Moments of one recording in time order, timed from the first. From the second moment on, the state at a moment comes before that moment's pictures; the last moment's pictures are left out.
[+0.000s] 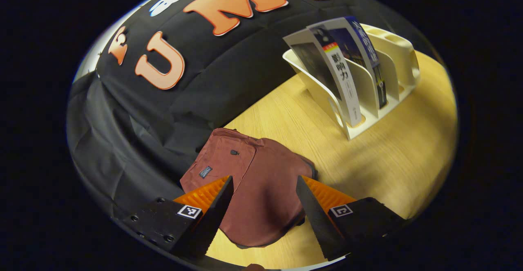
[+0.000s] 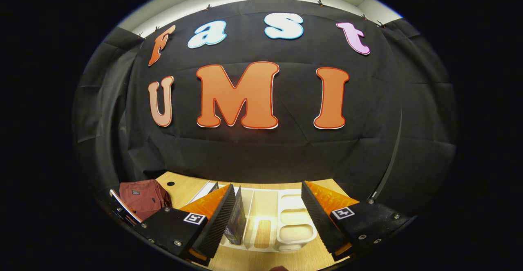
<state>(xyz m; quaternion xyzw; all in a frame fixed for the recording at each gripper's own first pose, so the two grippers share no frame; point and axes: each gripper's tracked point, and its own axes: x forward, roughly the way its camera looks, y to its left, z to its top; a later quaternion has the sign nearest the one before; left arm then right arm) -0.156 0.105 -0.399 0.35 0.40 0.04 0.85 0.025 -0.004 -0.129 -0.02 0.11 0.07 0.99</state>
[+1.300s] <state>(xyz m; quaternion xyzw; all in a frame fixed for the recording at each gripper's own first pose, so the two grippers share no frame) -0.153 0.168 -0.422 0.46 0.43 0.12 0.77 0.022 -0.019 -0.136 -0.02 0.12 0.06 0.99</state>
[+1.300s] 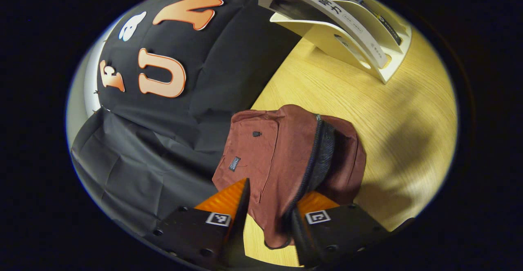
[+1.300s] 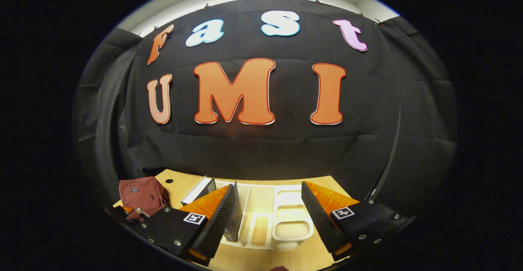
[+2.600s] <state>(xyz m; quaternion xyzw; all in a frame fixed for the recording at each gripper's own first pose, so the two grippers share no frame) -0.035 0.212 -0.311 0.24 0.56 -0.17 0.78 0.031 0.077 -0.148 -0.02 0.22 0.02 0.97</state>
